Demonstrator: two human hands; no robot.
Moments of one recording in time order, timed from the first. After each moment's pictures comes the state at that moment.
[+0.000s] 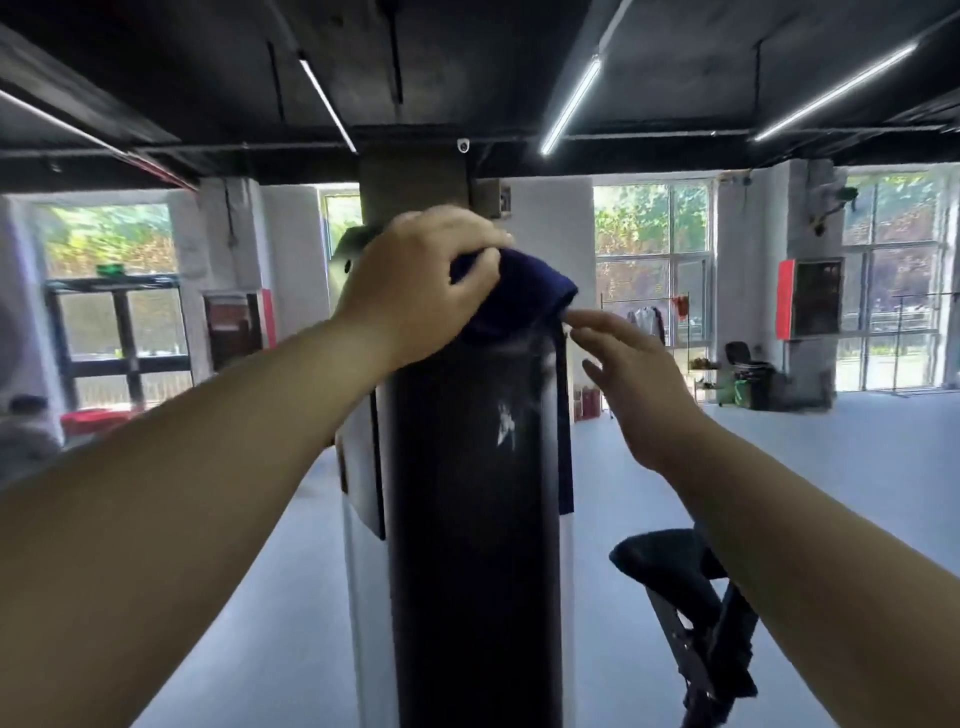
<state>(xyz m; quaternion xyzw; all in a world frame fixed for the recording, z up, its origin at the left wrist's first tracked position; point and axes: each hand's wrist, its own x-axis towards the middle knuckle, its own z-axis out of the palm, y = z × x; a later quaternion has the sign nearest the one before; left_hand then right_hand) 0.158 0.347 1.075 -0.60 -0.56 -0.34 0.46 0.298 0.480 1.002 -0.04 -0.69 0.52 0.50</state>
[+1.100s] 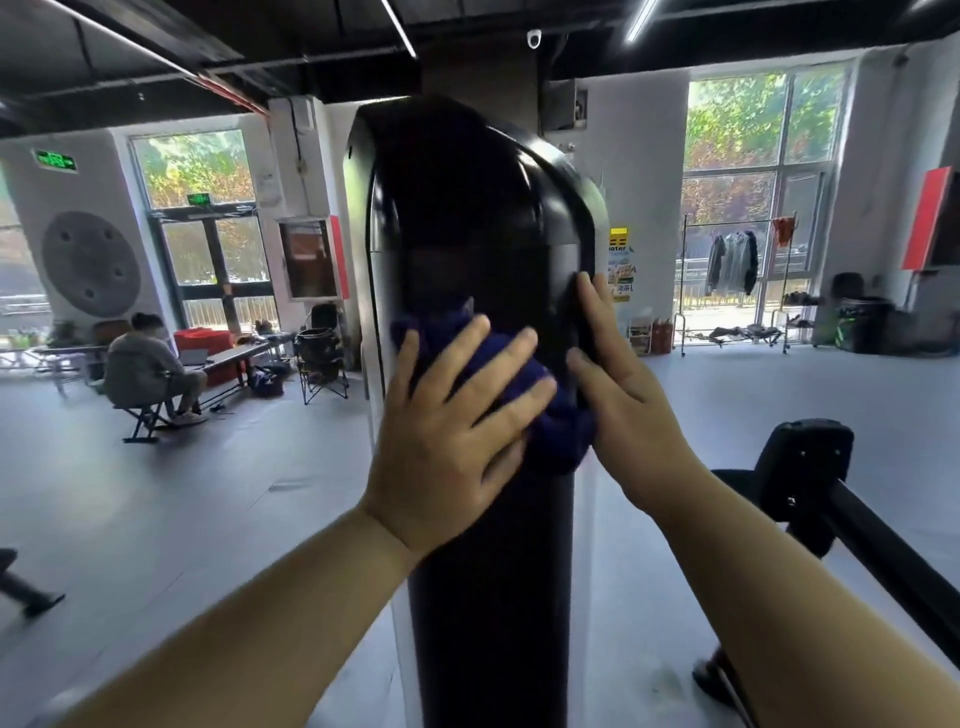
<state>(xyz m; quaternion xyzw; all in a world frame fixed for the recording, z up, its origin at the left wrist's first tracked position) 0.170 0.347 0.885 -0.54 -0.58 -0.17 0.58 0.280 0.487 0.907 0.05 -0.74 0.49 0.45</state>
